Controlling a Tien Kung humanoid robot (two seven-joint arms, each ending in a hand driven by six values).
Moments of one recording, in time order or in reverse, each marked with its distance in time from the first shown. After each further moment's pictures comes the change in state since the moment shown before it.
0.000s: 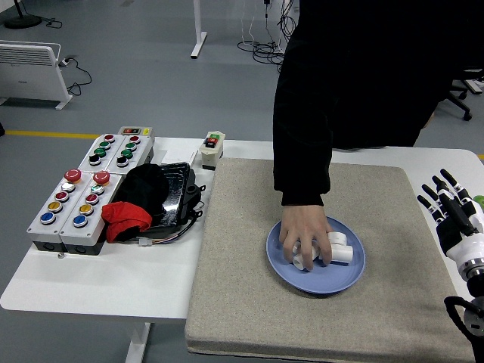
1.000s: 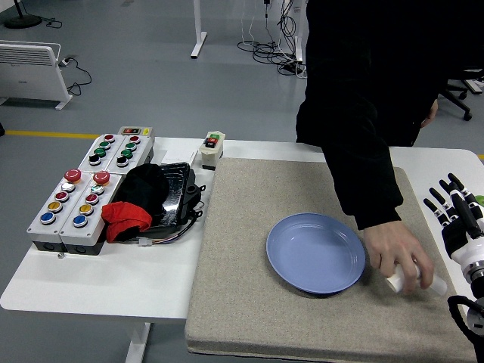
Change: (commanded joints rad) left arm -0.009 0.002 0.011 -0.001 -0.014 -0.002 -0.007; right arm -0.001 0.004 0.028 -0.004 0.046 -0.044 0.015
